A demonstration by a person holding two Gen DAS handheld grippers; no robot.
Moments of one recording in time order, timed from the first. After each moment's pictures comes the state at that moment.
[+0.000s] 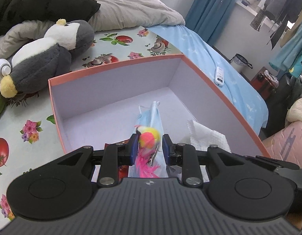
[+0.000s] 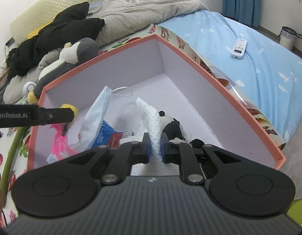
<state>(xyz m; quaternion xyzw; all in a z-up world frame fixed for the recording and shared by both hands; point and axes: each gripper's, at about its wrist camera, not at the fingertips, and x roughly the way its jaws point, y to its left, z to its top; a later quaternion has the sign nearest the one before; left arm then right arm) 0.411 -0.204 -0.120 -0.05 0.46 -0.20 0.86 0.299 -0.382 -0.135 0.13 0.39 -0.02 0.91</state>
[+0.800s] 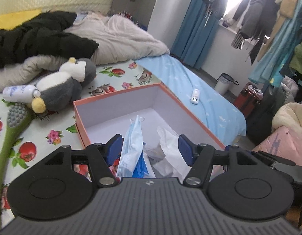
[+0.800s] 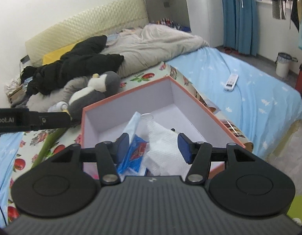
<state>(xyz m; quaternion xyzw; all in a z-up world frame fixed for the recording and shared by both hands) 0.274 -0.157 0.003 -0.05 0.37 -0.23 0.90 0.189 -0.354 -0.042 0.11 0.30 -0.02 0.95</state>
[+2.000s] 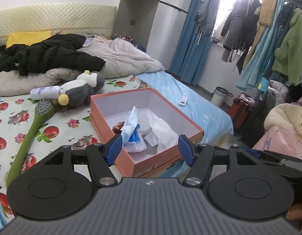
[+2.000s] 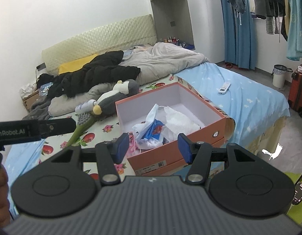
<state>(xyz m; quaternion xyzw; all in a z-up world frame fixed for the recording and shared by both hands) 0.048 -0.105 0.057 -0.05 0.31 -0.21 0.93 0.012 -0.311 -0.005 0.11 0.24 0.00 0.96</state>
